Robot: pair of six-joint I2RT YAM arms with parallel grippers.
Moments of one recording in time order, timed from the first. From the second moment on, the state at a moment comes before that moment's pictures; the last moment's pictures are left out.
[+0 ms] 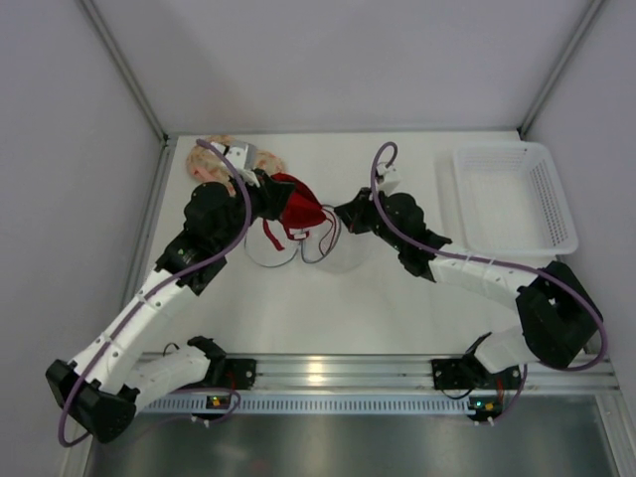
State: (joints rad) left arm -0.55 0.97 1.01 -0.08 0.02 -0.34; right arm 0.73 1.42 0.81 0.43 0.02 0.55
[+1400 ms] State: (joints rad) left arm -0.56 1.00 1.04 -0.09 -0.15 -0.32; right arm 0.65 1.45 1.07 -0.14 0.12 0.40
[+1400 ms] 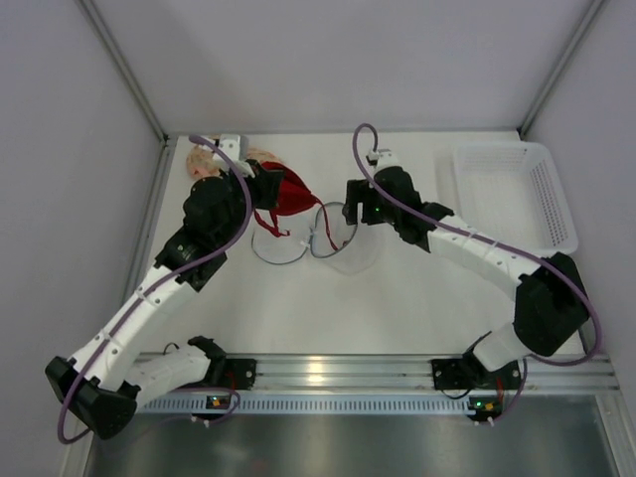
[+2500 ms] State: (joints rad) left arm -0.56 0.85 1.11 -0.15 -0.23 -0.29; right arm 0.75 1.63 1.05 0.10 -0.01 0.48
